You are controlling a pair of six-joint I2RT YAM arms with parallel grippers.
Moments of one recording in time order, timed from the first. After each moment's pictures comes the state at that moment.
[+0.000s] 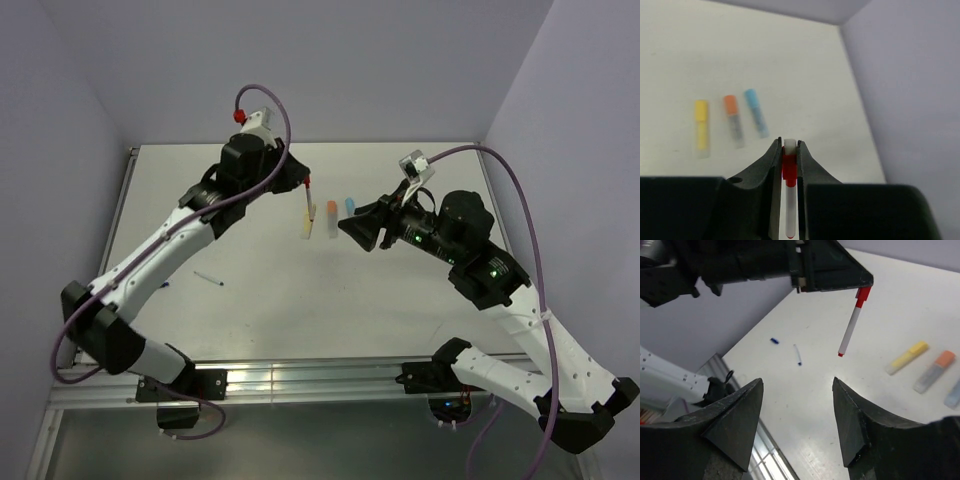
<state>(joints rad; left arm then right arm) -0.65 1.42 1.42 -0.26 -0.04 -0.68 0.62 0.87 1.10 -0.31 -0.32 0.38</state>
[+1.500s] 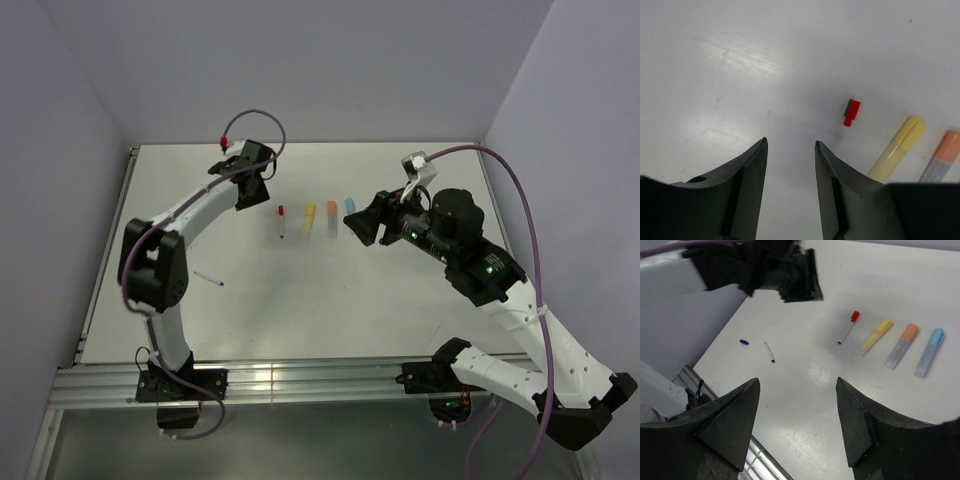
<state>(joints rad) -0.43 1.96 1.63 -0.66 -0.40 -0.67 0.62 0.89 1.11 -0.41 -0.11 0.40</state>
